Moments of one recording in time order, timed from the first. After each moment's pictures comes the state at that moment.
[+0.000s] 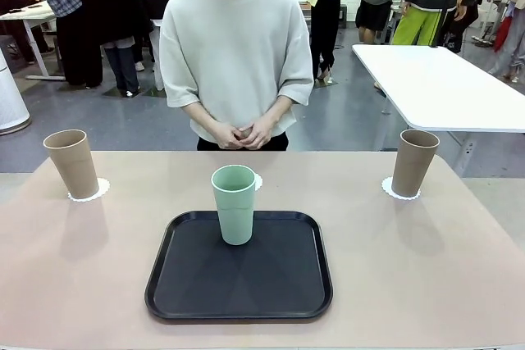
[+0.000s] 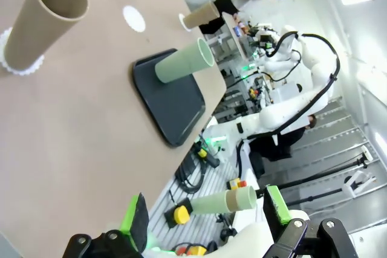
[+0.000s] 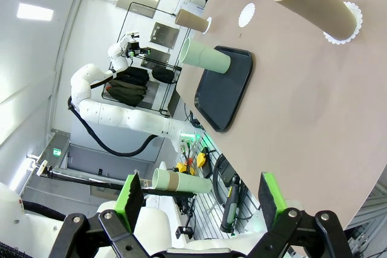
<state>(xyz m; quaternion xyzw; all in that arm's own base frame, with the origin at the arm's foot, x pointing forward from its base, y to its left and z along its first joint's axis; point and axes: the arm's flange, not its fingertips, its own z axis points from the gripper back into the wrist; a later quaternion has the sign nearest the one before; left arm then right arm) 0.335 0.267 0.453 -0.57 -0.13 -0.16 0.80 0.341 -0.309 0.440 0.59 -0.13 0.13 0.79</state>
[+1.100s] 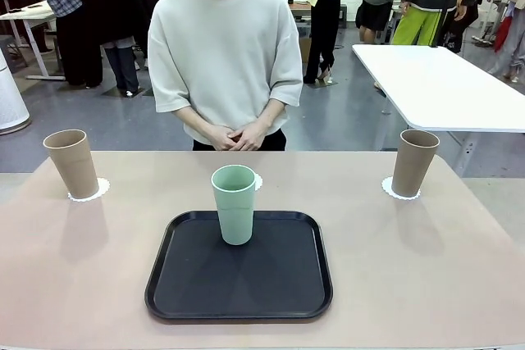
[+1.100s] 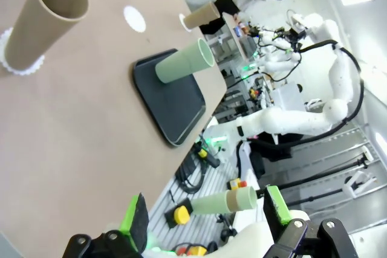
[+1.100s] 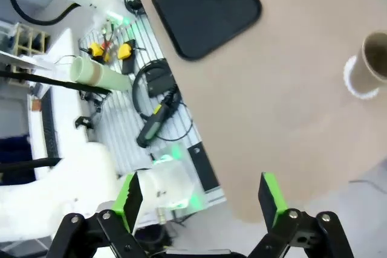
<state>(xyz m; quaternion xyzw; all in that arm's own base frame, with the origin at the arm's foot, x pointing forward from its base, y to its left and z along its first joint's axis) 0.335 0.267 0.453 -0.57 -0.13 -0.16 0.80 0.348 -0.110 0.620 0.28 -0.08 0.48 0.83</state>
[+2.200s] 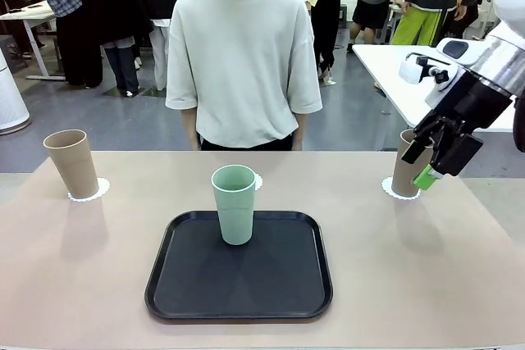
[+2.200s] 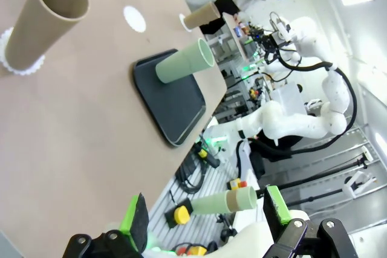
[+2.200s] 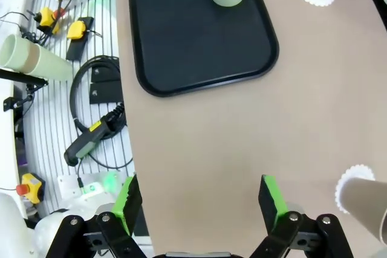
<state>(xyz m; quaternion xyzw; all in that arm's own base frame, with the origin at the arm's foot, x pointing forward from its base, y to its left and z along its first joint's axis) 0.335 0.268 0.453 -0.57 -0.13 -0.16 0.80 0.360 0.067 0.513 0.19 -0.12 0.61 0.76</state>
